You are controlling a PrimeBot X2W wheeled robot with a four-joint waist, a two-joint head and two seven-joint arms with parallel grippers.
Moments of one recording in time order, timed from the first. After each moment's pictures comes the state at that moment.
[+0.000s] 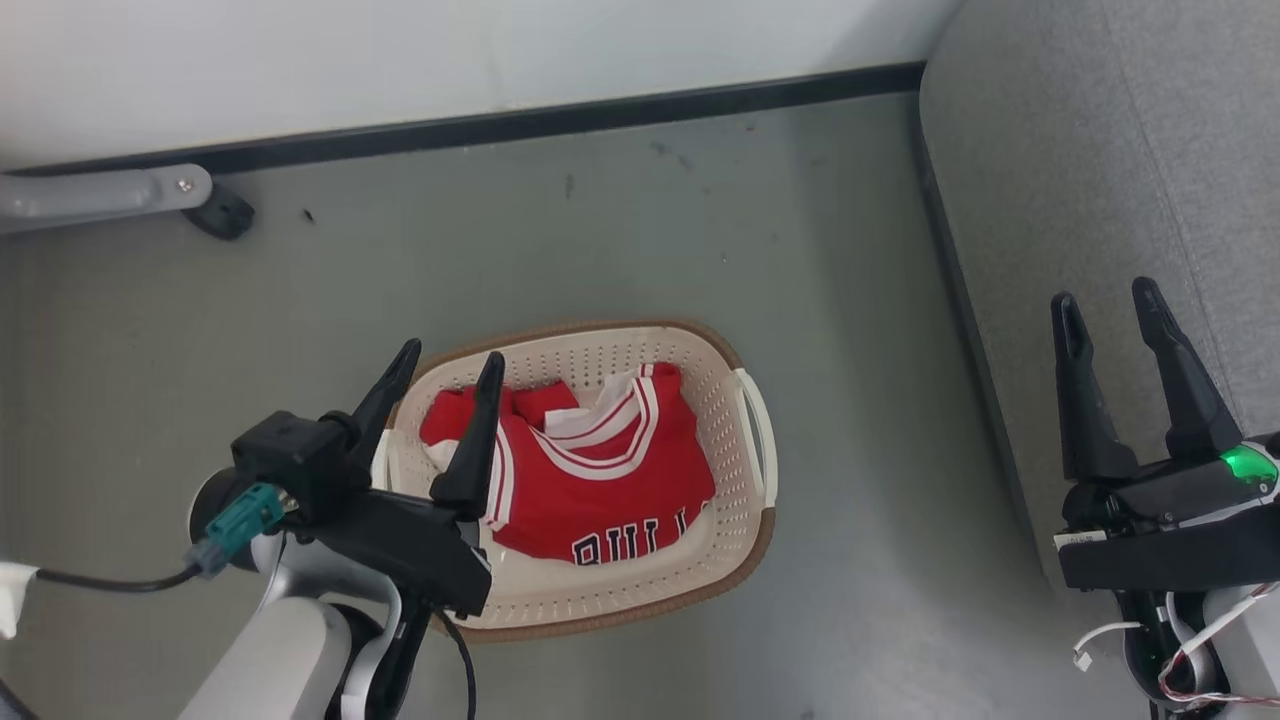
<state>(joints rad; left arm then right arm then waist) -0.42 0.27 -0.44 0.09 -0.60 0.10 -0.03 -0.33 -0.33 0.22 -0.01 0.49 0.06 -0.26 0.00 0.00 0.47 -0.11</state>
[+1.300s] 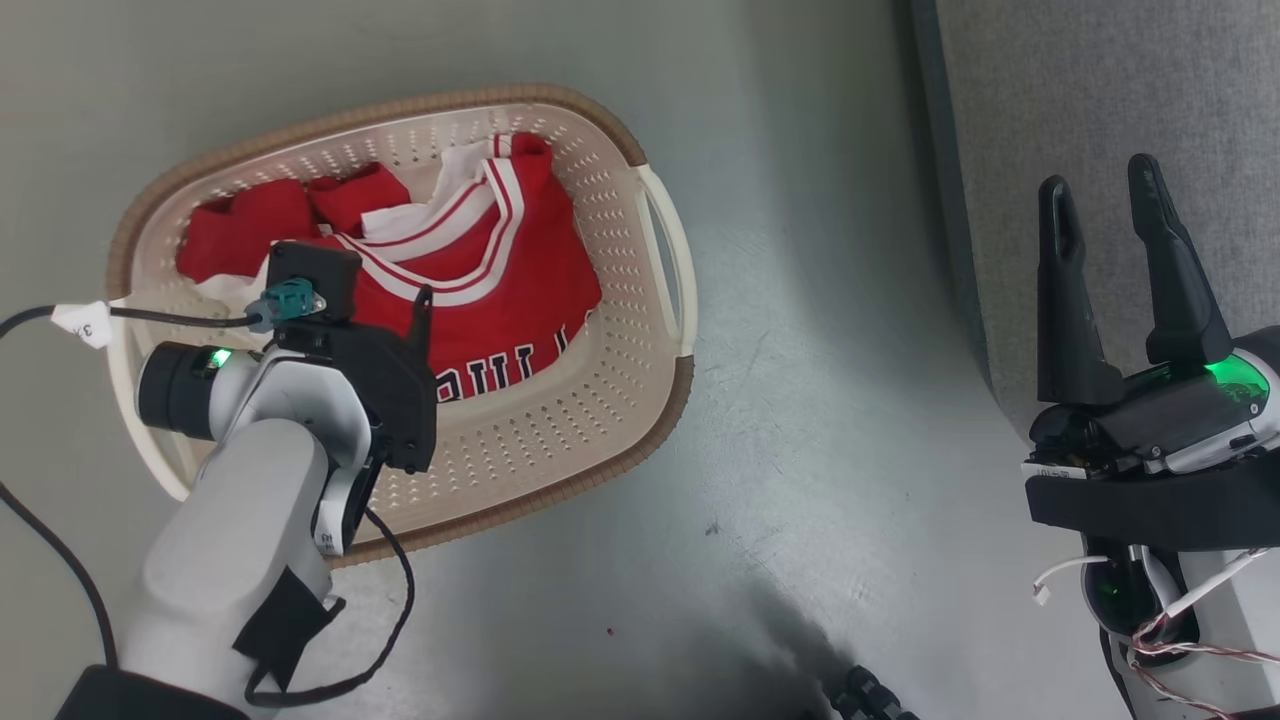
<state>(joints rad) -0.84 0.22 -0.52 0.68 -0.50 0.08 0.16 -0.45 -0.22 0.21 -0.12 0.44 0.08 -0.26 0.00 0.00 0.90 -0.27</state>
